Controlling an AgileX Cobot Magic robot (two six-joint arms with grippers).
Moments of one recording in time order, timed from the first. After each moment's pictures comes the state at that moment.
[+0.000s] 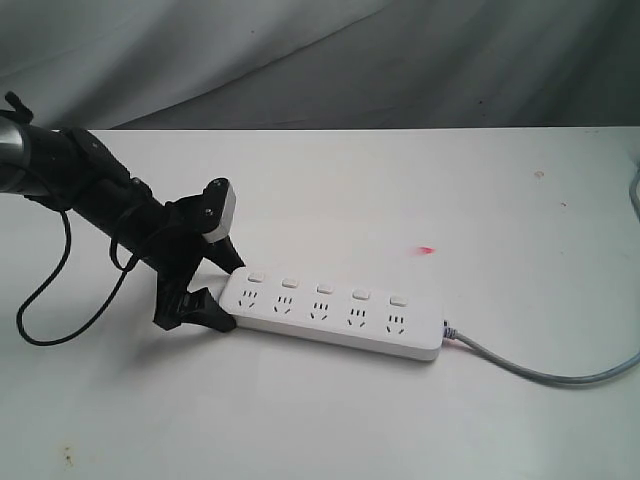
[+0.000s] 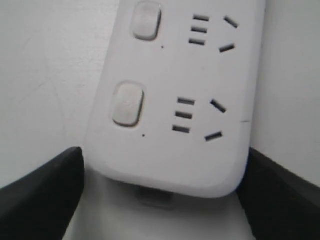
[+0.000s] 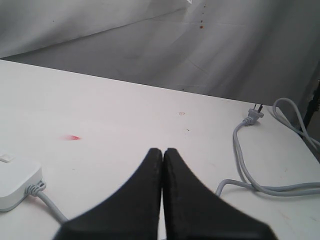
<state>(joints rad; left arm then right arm) -0.06 2.19 -1.32 -0.81 0.89 1.96 0.01 0.04 0.00 0.10 0.22 -0.25</state>
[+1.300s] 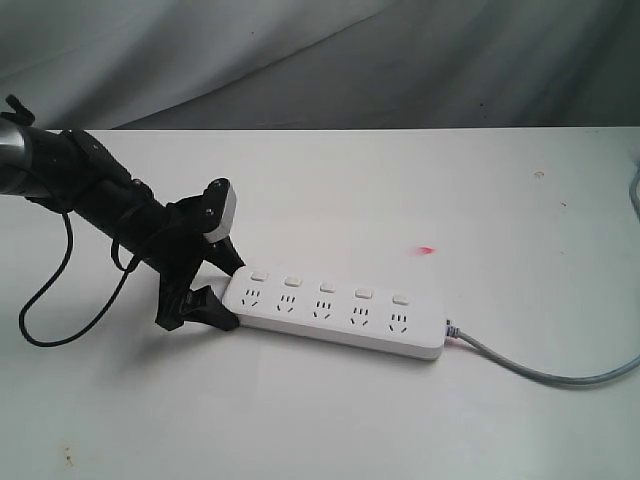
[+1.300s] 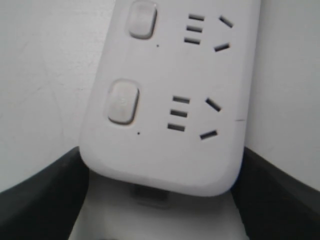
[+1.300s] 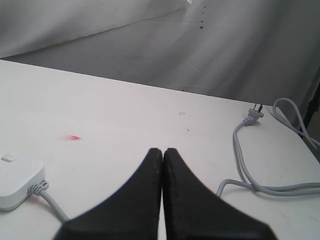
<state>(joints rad) -0.06 2.20 -1.32 -0.83 0.90 1.96 0.01 0.04 0.00 0.10 0.22 -0.25</state>
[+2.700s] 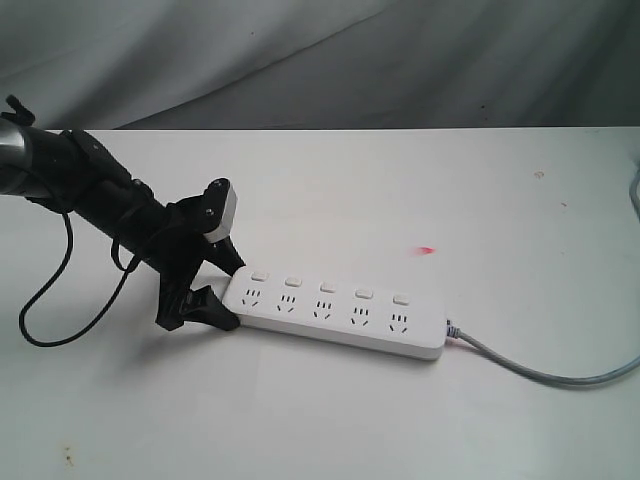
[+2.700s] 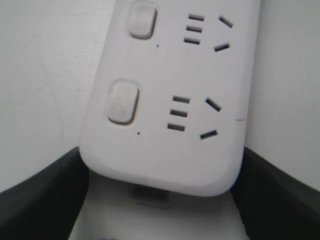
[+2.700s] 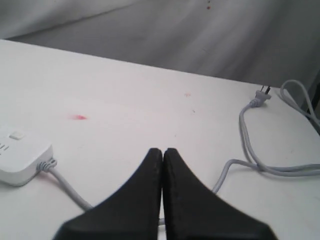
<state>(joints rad) -0.06 2.20 -1.32 -0.83 0.90 1.97 0.01 0.04 -0.04 0.10 0.34 -0.25</state>
